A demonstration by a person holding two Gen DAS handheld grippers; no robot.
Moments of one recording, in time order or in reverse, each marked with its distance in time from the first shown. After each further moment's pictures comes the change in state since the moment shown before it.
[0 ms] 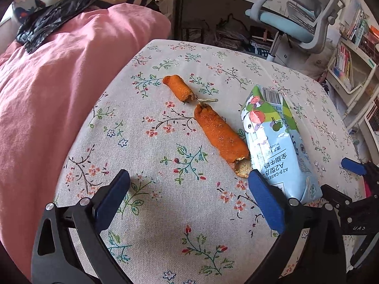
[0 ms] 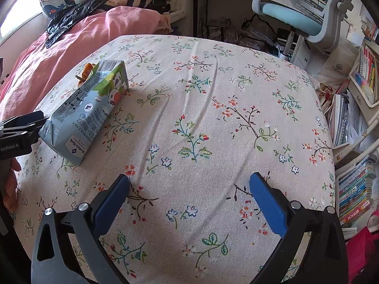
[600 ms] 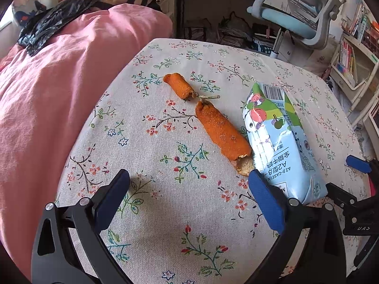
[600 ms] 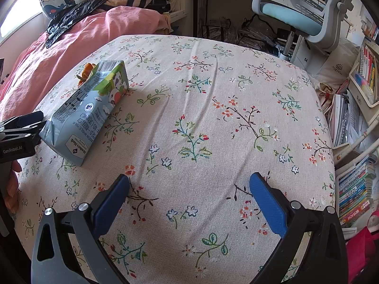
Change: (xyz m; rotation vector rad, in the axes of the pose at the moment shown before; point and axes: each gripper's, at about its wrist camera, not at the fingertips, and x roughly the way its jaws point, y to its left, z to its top) left arm 0.003 -0.005 -0.002 0.019 0.010 0.042; right arm 0.000 0.000 0.000 0.000 0.000 0.000
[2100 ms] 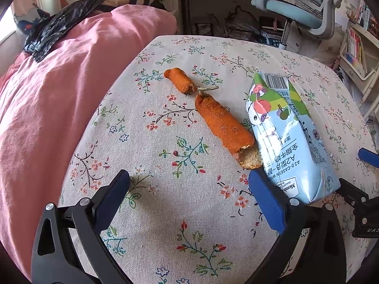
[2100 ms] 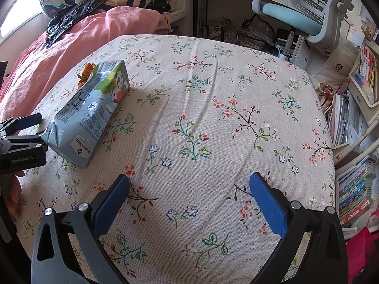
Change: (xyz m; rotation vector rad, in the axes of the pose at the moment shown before) left arm 0.002 -0.014 -0.002 0.018 0.019 0.092; right arm 0.000 0.001 0.000 0.001 0.000 -0.001
